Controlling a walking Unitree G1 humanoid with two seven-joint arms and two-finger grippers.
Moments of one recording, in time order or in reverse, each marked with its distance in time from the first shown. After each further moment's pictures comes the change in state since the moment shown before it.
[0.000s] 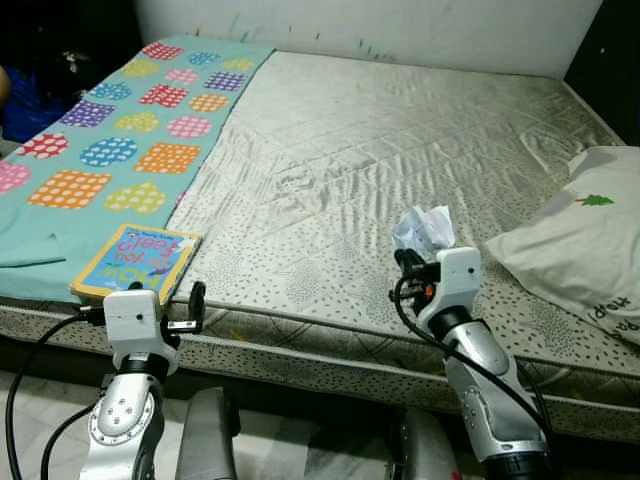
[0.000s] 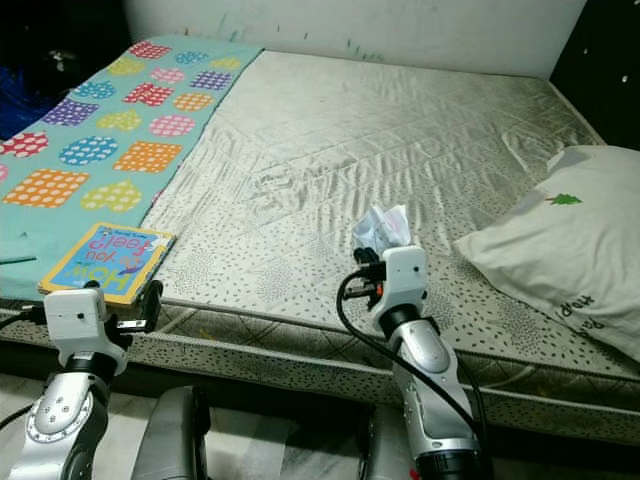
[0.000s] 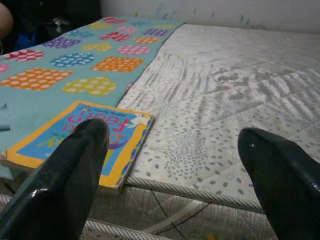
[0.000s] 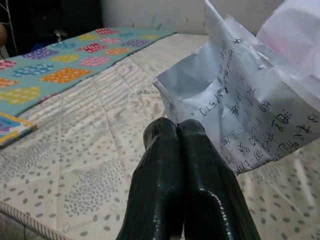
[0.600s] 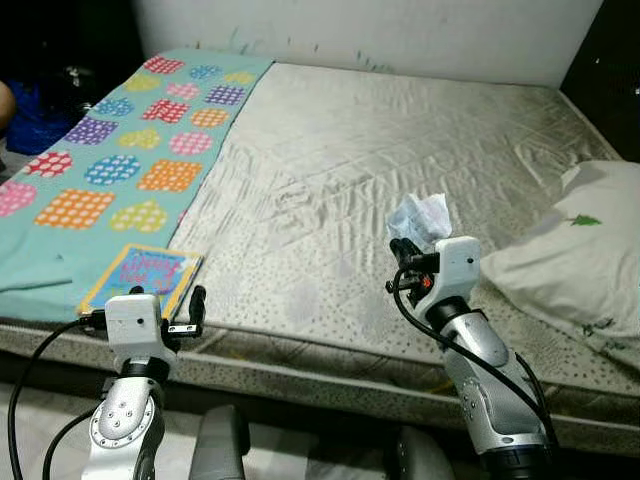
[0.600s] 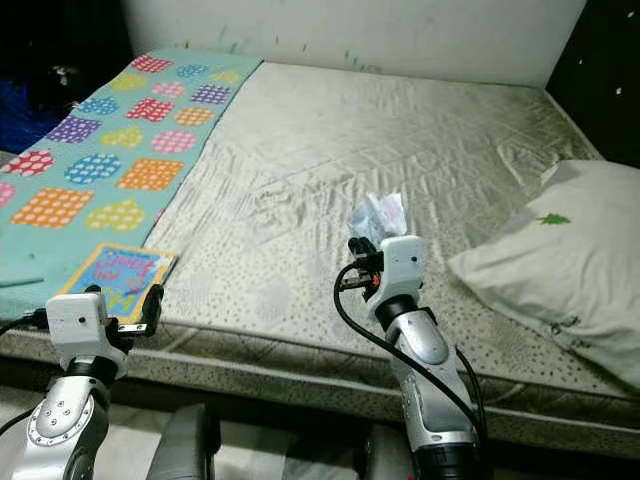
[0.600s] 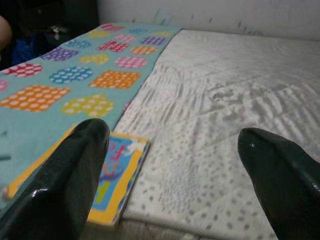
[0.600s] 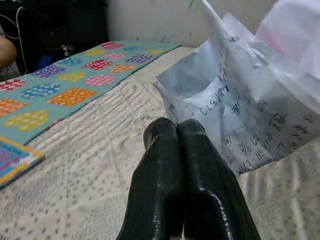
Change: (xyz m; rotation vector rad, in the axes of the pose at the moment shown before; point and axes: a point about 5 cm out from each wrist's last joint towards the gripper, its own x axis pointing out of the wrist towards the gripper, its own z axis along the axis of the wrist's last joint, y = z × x) left arm -0.001 0.000 -0.004 -0.006 0.004 -0.008; right arm 0.002 0.004 0.007 0.000 -0.016 0.023
